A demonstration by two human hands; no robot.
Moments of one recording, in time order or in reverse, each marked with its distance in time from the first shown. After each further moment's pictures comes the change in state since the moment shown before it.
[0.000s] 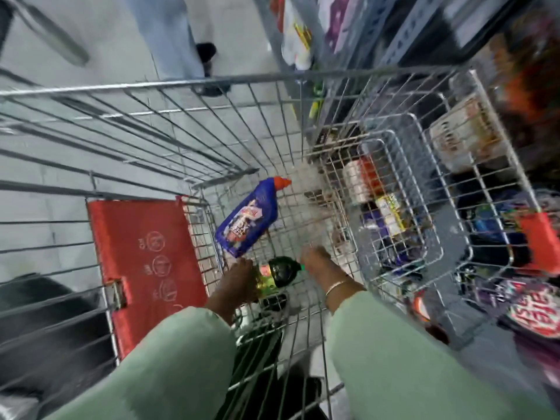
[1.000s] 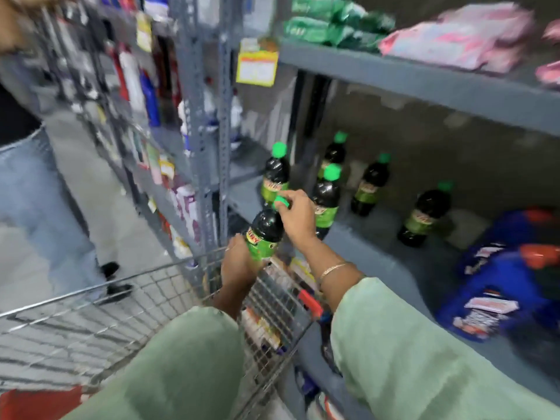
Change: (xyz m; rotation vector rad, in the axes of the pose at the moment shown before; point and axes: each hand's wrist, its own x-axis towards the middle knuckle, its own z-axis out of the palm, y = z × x) left_hand -0.167 0.322 -0.177 -0.445 0.840 0.647; right_hand -0.299 0.005 -0.334 0.465 0.997 -1.065
